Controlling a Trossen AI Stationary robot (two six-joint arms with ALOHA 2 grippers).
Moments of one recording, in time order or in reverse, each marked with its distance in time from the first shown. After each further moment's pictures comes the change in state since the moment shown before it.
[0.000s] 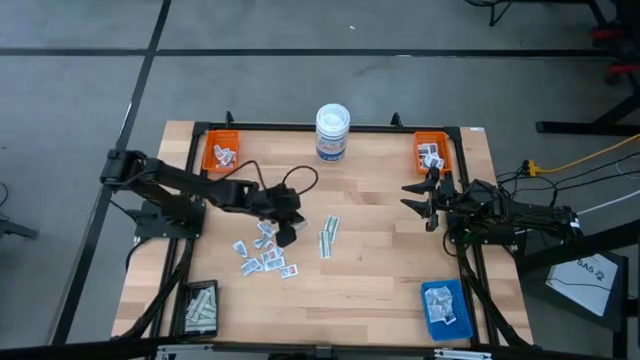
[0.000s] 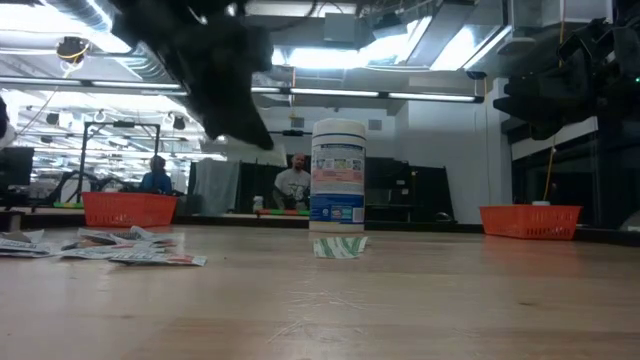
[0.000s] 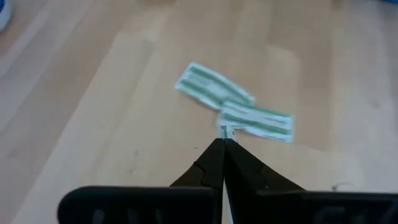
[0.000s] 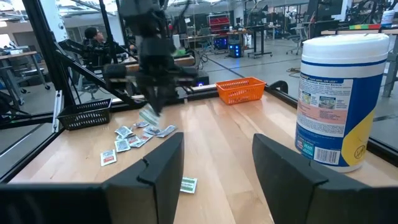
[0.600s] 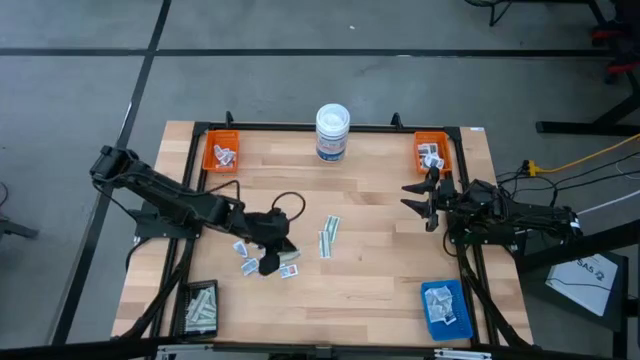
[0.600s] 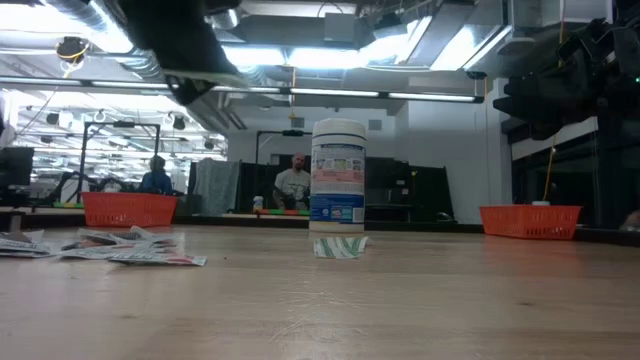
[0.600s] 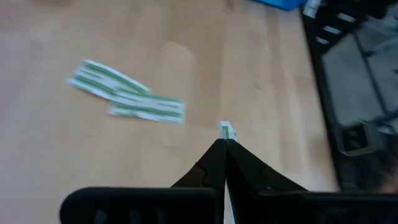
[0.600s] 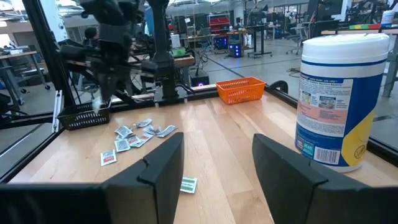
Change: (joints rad) left arm -0.258 -0.108 0.001 0.000 0.003 -0.149; right arm 0.000 0.000 0.000 0.000 0.000 0.000
